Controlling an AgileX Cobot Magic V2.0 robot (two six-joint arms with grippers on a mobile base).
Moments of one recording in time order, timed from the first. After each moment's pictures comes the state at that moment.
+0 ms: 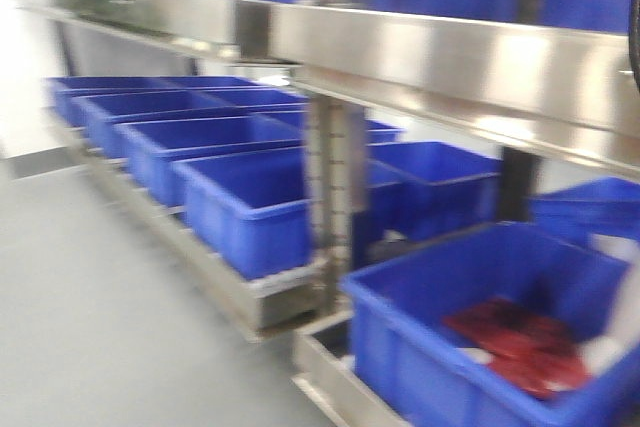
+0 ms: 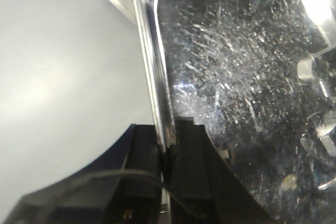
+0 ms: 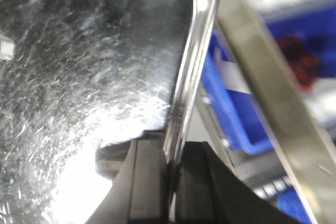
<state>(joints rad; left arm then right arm) -0.57 1.33 -1.63 0.18 1.26 -0.39 0.75 1.50 -1.79 -0.24 1.26 0.47</state>
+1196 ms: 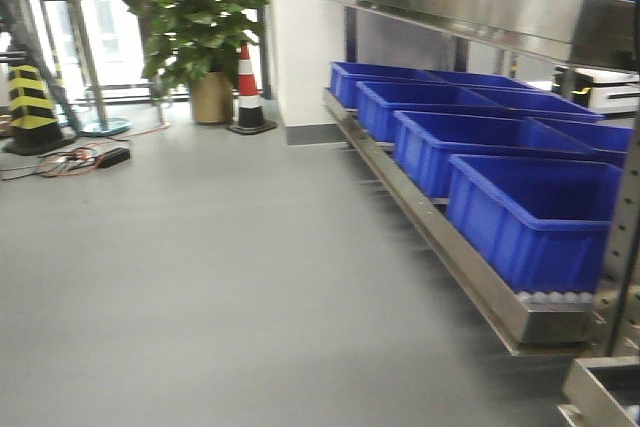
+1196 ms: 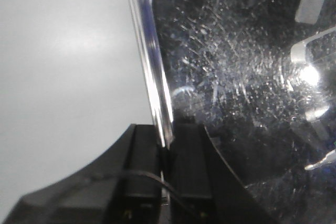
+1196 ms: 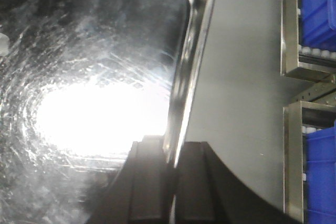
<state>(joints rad) -0.57 1.33 -1.63 0.14 1.26 -0.39 0.75 1.49 -1.79 -0.26 1.26 0.47</state>
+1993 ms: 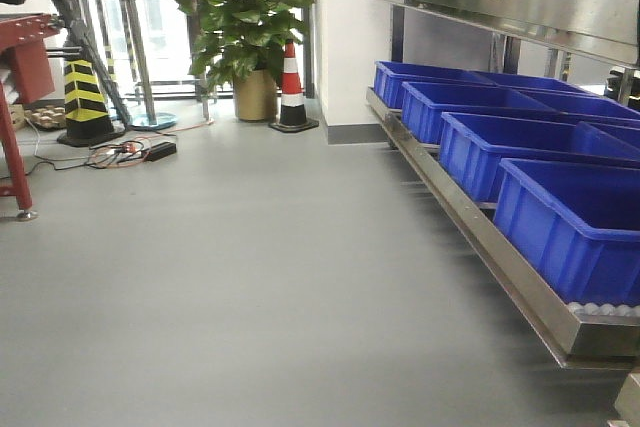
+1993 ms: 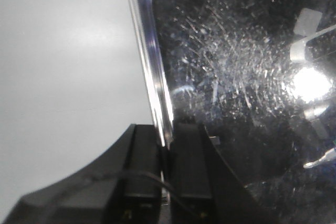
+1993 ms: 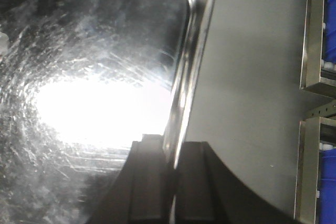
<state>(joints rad) -0.57 1.33 -1.63 0.14 1.26 -0.39 0.75 1.49 -1.79 -0.26 1.26 0.47</state>
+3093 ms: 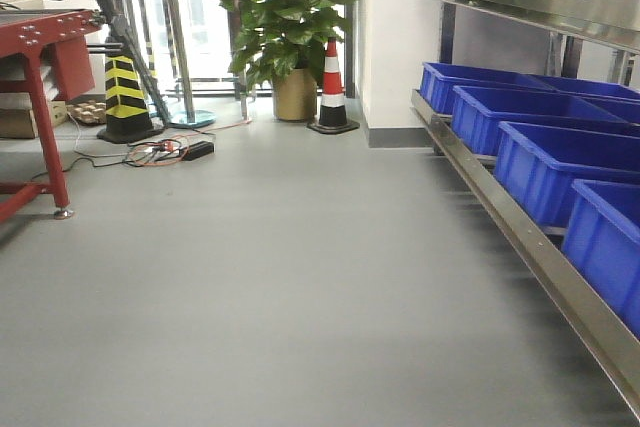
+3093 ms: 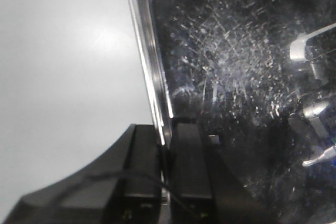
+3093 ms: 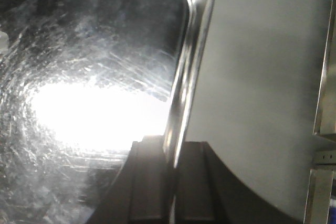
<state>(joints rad) -0.57 1.33 -1.63 0.14 1.26 -0.39 0.75 1.49 -1.79 -0.26 1.26 0.47</state>
